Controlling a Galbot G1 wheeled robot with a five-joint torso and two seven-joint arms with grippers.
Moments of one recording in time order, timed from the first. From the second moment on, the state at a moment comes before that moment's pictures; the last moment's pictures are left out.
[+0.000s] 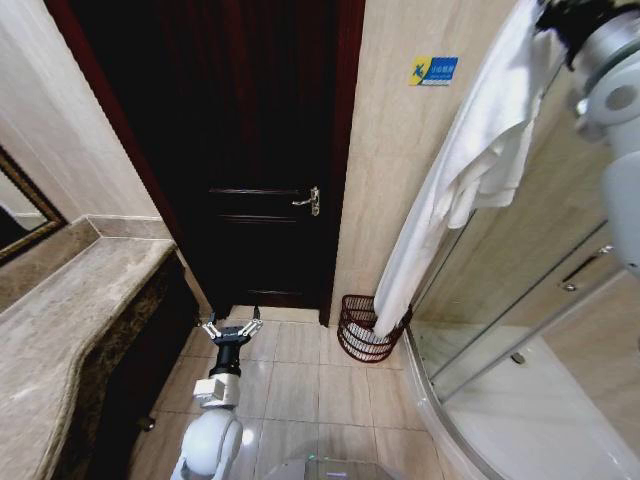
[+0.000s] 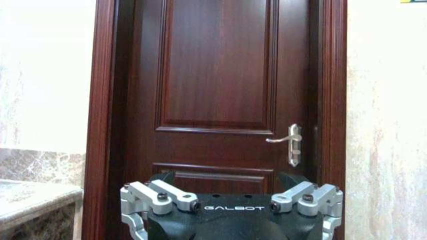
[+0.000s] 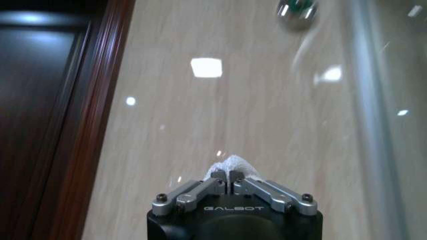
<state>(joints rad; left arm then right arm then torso) 1.66 -1.48 -0.51 -2.10 -0.07 -0.23 -0.16 0.18 0.74 0.03 1.61 1.00 -0.44 0.30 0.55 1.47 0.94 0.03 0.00</state>
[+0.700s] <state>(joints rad) 1.64 -1.49 -0.49 -2.07 -0.05 -0.23 -0.15 -0.18 0.81 0.17 1.59 0.82 -0.37 0.23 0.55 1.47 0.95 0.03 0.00</state>
